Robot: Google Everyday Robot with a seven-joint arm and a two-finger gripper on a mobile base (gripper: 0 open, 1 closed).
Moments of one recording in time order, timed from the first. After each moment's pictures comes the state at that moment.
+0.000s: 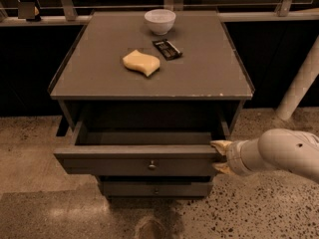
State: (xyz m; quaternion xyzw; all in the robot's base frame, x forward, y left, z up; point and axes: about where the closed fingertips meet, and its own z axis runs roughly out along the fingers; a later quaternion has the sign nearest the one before) arm 0.494 -0.212 0.619 -0.75 0.61 -0.05 0.26
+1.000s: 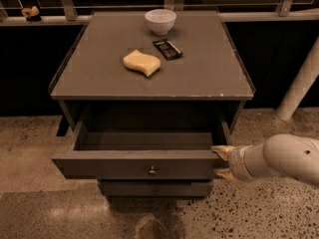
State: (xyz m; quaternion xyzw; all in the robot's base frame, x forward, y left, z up) arm 0.474 -0.215 0.621 -0.75 0.61 -0.05 0.26
